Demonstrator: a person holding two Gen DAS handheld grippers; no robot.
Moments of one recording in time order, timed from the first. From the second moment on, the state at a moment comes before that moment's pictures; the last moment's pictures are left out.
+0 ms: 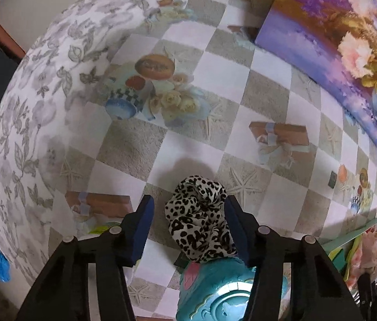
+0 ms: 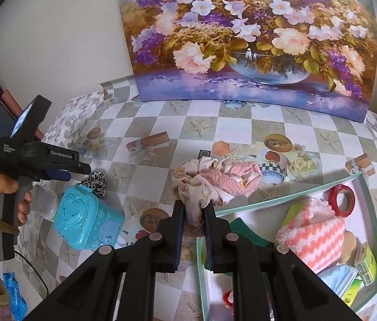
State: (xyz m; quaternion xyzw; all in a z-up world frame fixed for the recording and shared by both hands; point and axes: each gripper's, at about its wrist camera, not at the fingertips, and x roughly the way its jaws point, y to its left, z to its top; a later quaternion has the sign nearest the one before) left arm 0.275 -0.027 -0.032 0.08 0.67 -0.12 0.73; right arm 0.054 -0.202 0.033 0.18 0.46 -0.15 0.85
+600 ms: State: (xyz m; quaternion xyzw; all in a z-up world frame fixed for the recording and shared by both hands) left arm 0.278 -0.015 -0.041 0.06 0.66 -0.11 0.74; right arm 0.050 -0.209 0.033 0.20 0.46 -0.15 0.85
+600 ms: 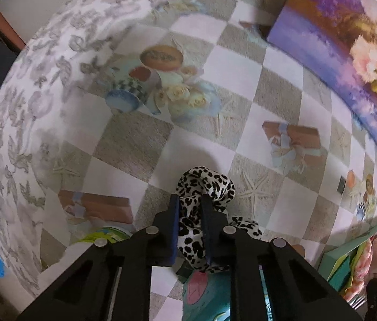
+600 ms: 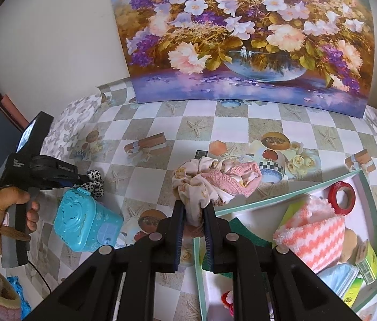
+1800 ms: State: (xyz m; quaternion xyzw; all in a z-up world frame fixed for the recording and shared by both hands) left arm 0.050 -0.075 0.053 -0.04 0.52 -0.30 0.79; right arm -0.045 -0.240 0.076 0.17 0.43 -0.19 0.86
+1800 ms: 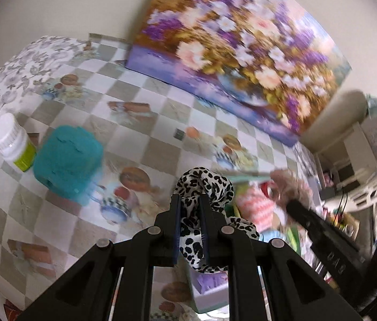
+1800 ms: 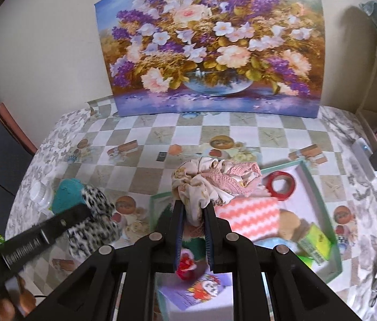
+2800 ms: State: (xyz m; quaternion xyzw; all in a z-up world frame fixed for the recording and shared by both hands) left arm -0.033 -0.183 -0.017 0.13 0.56 -0.36 0.74; right arm -0.108 -0.345 -0.009 0.29 0.49 -0.26 0.78
